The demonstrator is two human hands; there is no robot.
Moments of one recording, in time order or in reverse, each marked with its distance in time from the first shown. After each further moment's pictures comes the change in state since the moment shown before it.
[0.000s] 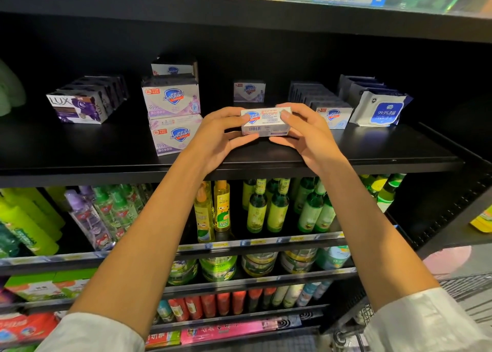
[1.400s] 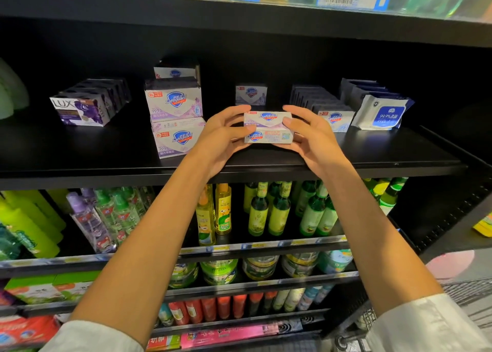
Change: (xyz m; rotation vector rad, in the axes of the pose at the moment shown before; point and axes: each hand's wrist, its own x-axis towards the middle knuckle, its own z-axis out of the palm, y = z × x) left_hand -0.002 -0.002 0.001 0.167 -0.019 0.083; right_hand 0.003 -0.001 -0.002 0.031 0.029 0.047
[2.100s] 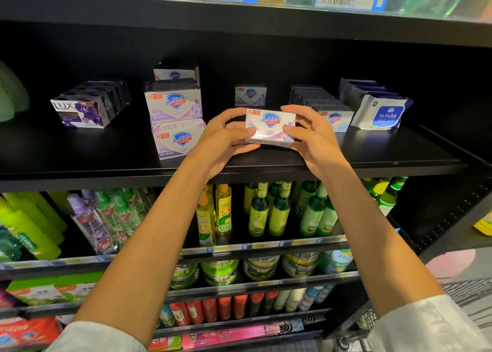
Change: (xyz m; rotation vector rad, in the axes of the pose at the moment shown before) left_hand 0.000 0.000 0.001 -0.021 -0.022 -0.061; right_hand -0.002 0.003 -0.001 -0.053 0.000 -0.095
